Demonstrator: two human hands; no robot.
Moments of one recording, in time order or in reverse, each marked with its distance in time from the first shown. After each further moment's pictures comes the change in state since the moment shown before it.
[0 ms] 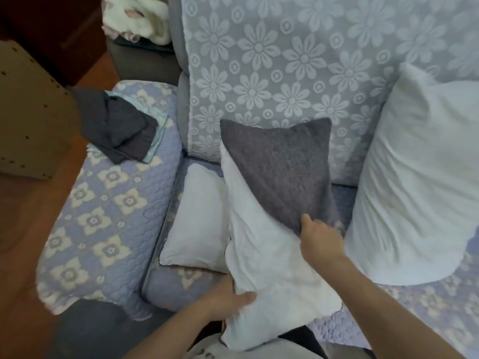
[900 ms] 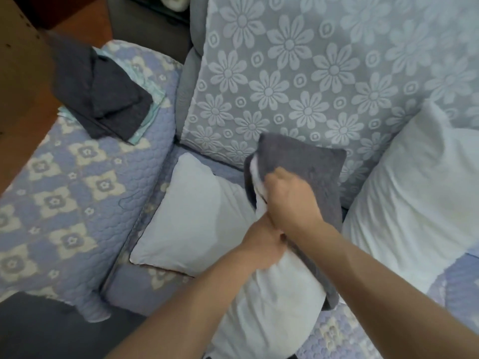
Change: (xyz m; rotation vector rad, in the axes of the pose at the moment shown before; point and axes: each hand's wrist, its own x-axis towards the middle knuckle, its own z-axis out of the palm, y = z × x) left_hand 0.081 0.149 -0.009 0.374 0.314 0.543; right_hand 0.084 -0.085 -0.075 -0.012 0.441 -0.466
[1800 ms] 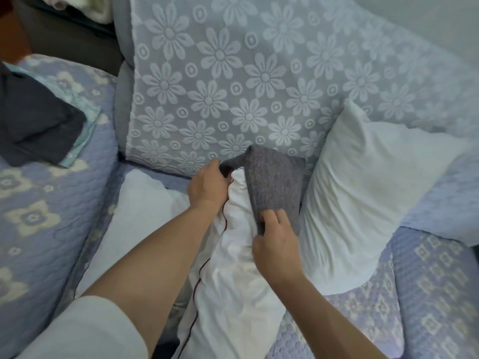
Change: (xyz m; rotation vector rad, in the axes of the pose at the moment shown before) left_hand 0.108 0.018 -0.057 0.129 0.480 -0.181; right_hand -0.098 0.021 -0.005 0.235 0.048 0.594
